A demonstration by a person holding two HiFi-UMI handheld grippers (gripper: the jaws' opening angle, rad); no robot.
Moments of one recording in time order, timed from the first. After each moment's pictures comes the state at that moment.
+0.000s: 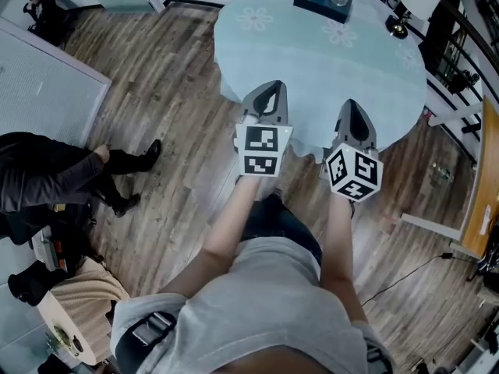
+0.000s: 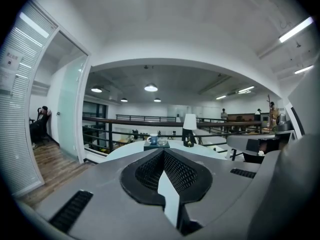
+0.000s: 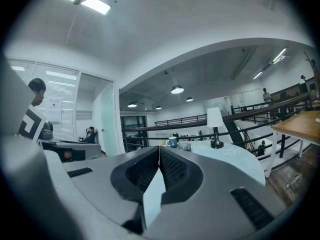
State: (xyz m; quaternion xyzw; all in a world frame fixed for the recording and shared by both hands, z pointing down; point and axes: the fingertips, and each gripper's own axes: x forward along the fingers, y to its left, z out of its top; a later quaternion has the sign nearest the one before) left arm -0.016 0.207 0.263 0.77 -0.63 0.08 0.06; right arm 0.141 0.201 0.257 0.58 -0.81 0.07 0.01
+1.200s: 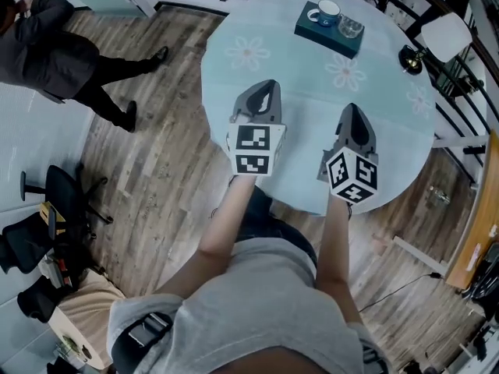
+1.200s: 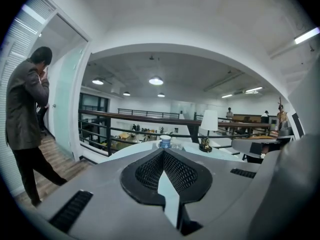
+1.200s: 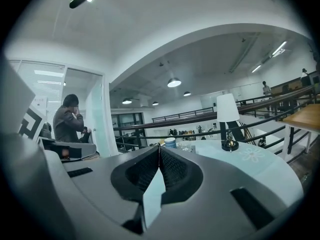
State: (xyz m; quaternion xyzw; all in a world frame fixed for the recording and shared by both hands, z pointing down) left arm -0.076 -0.025 0.279 0.76 -0.64 0.08 0.10; right arm 0.100 -0.031 0.276 0.58 -0.81 0.11 0.01
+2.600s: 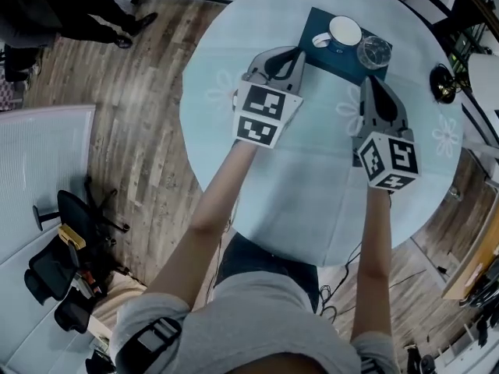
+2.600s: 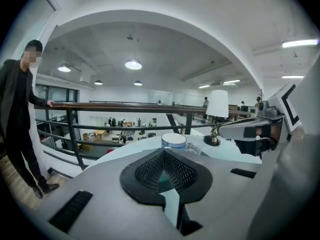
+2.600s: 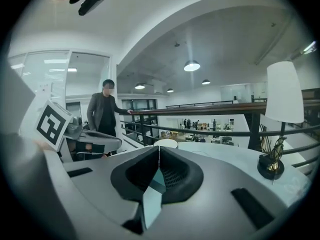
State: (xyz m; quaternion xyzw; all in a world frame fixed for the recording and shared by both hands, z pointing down) left arm -0.067 -0.320 0.354 0.84 -0.51 0.15 0.10; right arm 0.062 -0.303 0.332 0.50 -0.86 0.10 0.10
